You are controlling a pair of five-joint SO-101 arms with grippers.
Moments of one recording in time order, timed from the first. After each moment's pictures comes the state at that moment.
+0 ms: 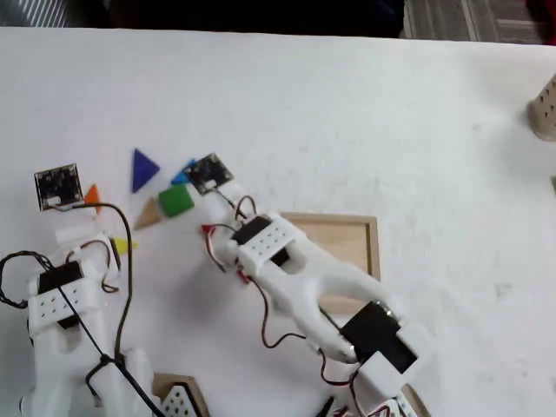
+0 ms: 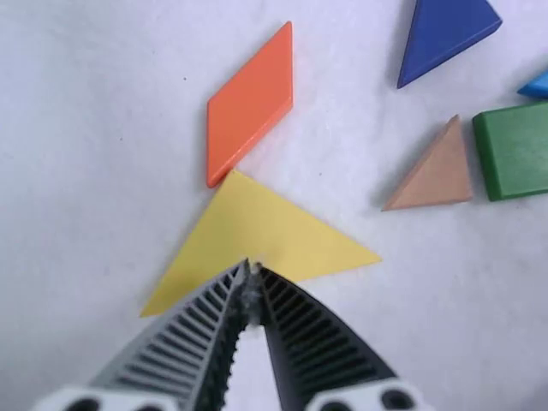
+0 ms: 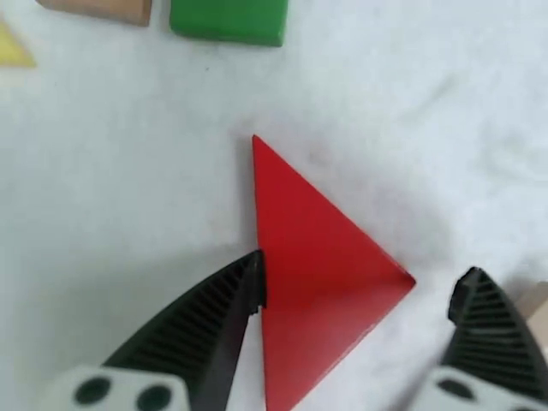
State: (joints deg) left arm -29.1 -42.1 70.9 40.5 -5.3; right arm -44.9 5.6 31.8 37.7 -3.3
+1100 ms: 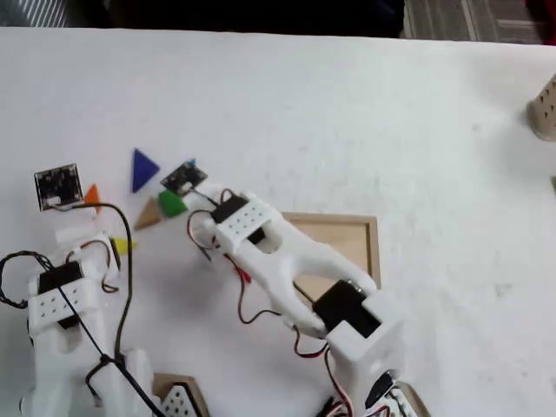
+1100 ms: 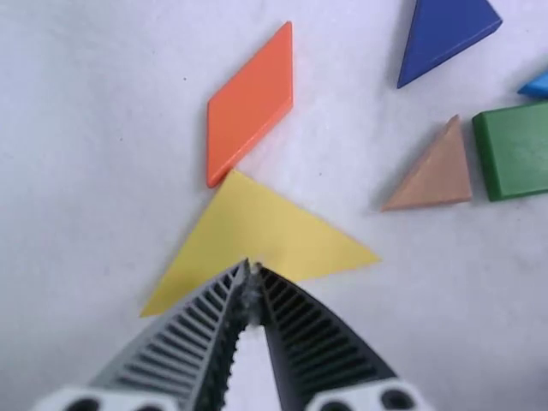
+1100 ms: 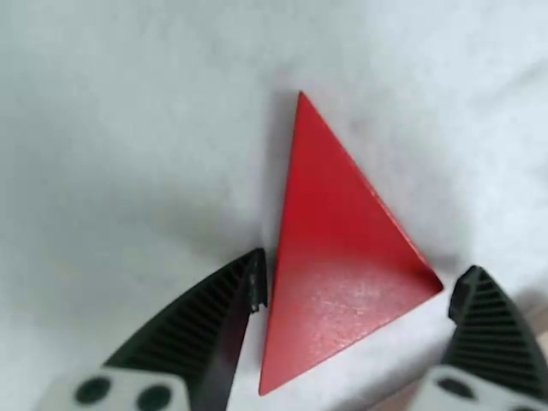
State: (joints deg) left arm -29.1 -42.1 70.9 40.5 -5.3; right arm -45.7 18.5 13.8 57.5 7.4
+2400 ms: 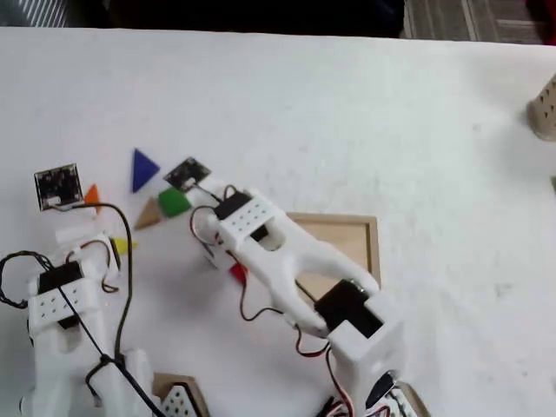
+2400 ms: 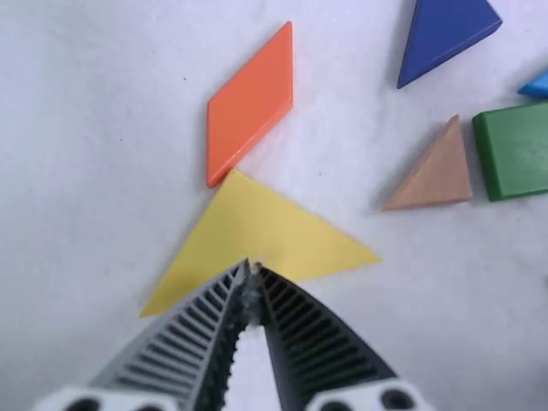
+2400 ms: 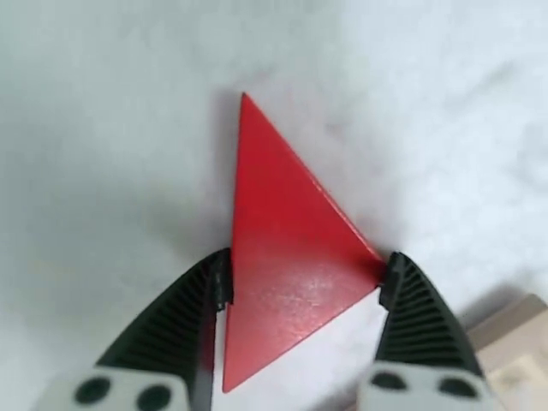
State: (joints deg) left arm -29.1 -42.1 70.9 40.5 -5.3; right arm -45.5 18.5 13.0 57.8 7.8
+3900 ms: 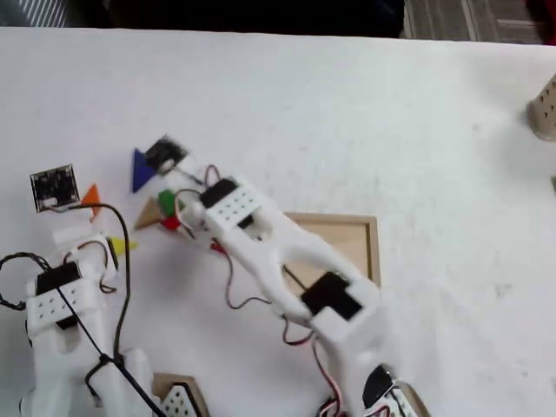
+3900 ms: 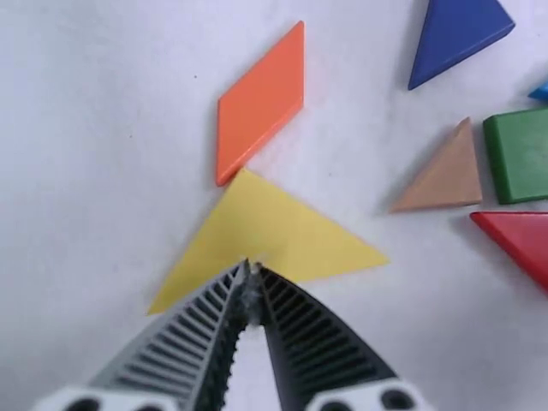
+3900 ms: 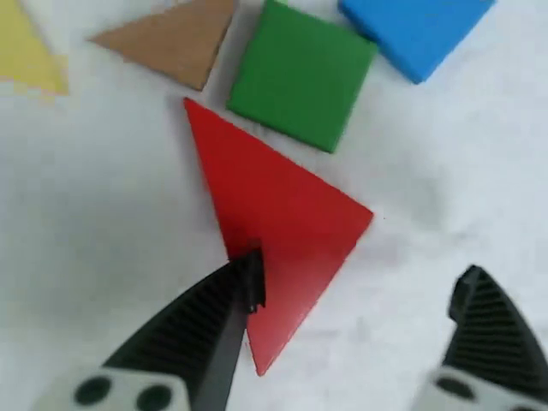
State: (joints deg) left arm -30.0 -42.1 70.9 40.5 -5.3; right arm -47.5 27.9 -4.4 58.2 15.3
